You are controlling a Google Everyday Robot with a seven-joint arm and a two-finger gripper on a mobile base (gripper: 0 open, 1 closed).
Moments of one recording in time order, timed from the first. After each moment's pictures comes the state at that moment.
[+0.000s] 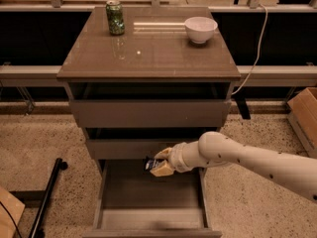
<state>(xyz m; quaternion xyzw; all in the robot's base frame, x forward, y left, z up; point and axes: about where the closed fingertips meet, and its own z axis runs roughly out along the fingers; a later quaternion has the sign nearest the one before) 0.568 -0.014 0.519 -0.55 0.73 0.22 0.34</state>
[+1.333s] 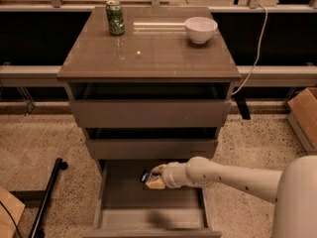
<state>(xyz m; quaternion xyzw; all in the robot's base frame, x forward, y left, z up) 0.581 0.006 0.387 -0.49 0.76 0.22 0.35</state>
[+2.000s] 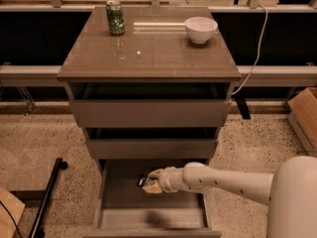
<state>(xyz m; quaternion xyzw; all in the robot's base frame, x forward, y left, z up) 0.575 0.017 0.362 -0.49 0.76 0.23 0.35</state>
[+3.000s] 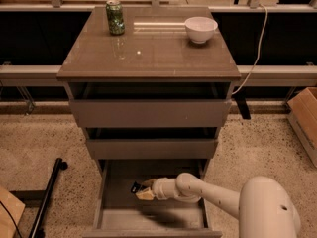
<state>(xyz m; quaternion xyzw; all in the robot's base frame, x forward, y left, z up) 0.592 0.057 0.231 -0.43 0.77 0.32 0.34</state>
